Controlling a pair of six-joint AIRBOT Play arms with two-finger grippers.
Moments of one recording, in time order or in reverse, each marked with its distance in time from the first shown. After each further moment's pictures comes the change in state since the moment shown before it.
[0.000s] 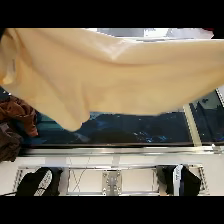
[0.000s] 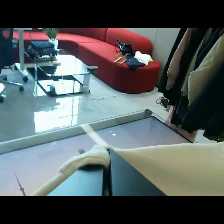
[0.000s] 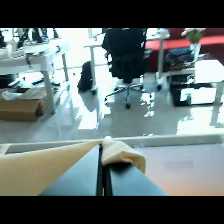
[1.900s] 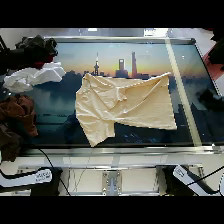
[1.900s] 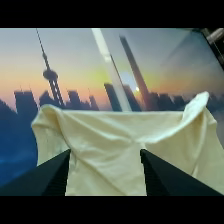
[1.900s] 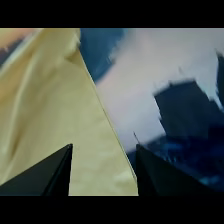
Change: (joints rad) left arm 0.154 -0.665 -0.013 -0.060 -0.131 0.110; right arm 0.120 -0.598 -0.487 -0.428 -0.108 0.239
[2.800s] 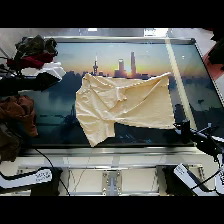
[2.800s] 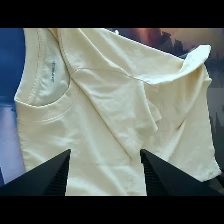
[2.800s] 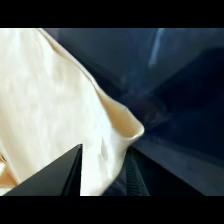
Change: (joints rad) left arm 0.032 0.019 -0.278 -0.001 -0.065 -0.043; right arm -0.174 0.032 -0.578 0.471 -0.084 -0.105
